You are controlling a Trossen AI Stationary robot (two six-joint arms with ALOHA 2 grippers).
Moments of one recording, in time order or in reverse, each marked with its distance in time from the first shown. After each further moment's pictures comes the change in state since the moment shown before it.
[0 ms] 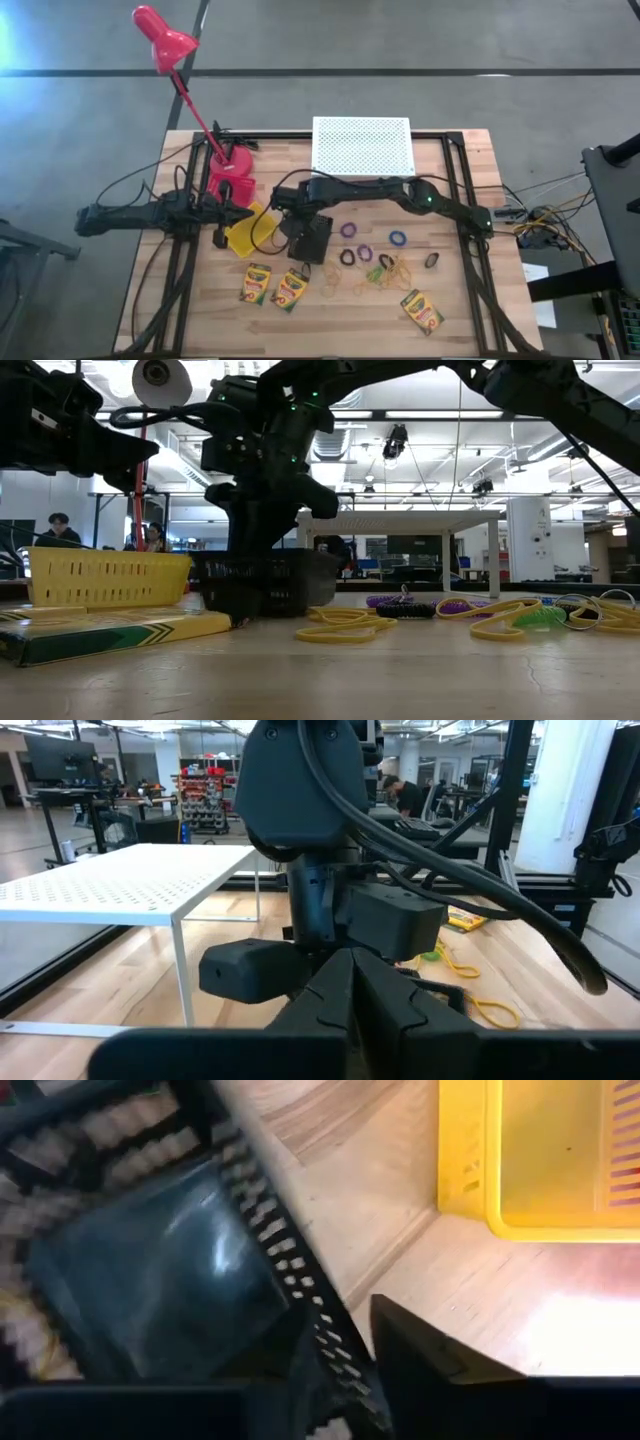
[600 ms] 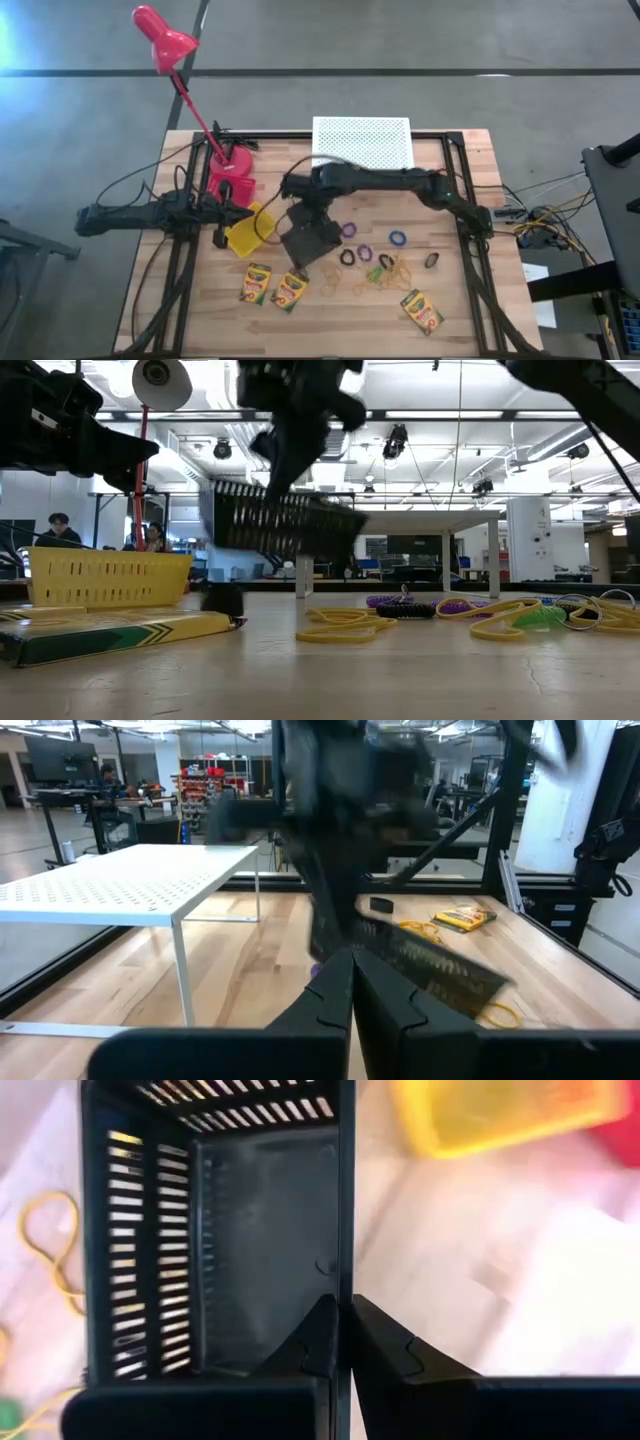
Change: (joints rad) left arm 0.000 0.000 0.000 0.000 0.000 0.002; right arm -0.018 -0.204 -0.001 -0.208 0.000 0.280
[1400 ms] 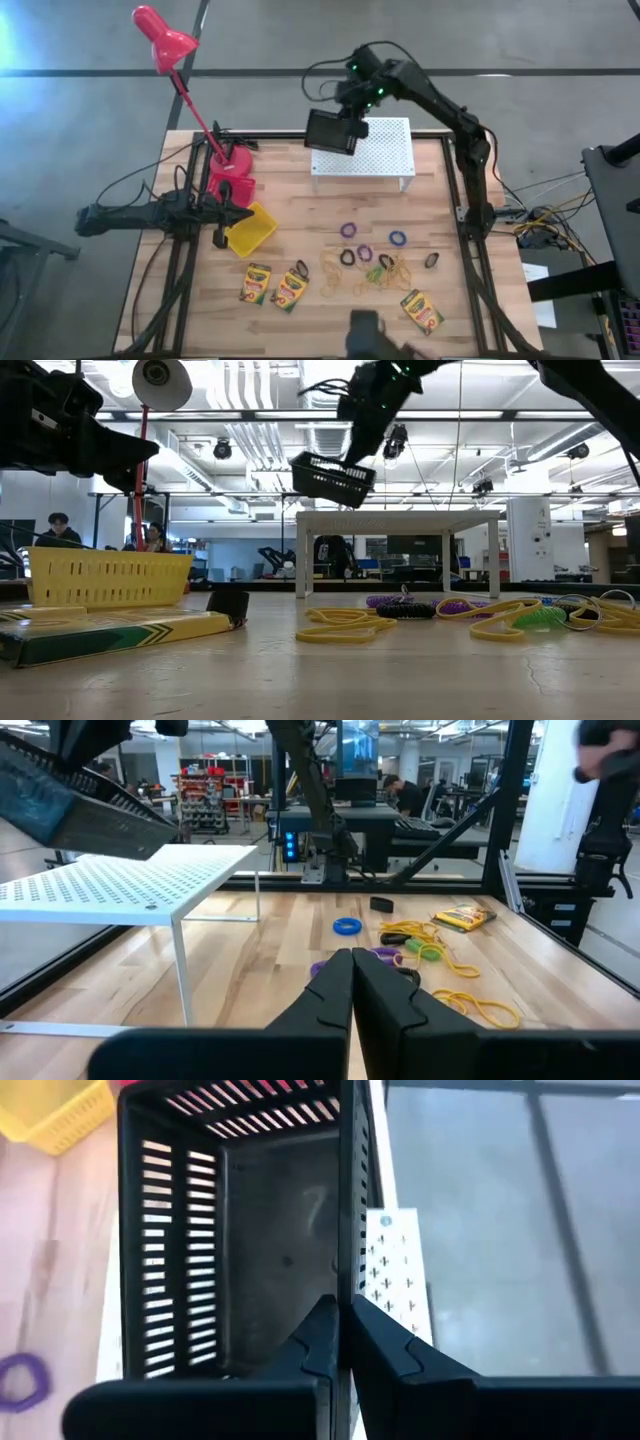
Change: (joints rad) left arm 0.000 0.000 0.000 0.000 0.000 -0.001; right arm -0.602 -0.222 0.000 0.004 -0.123 -0.001
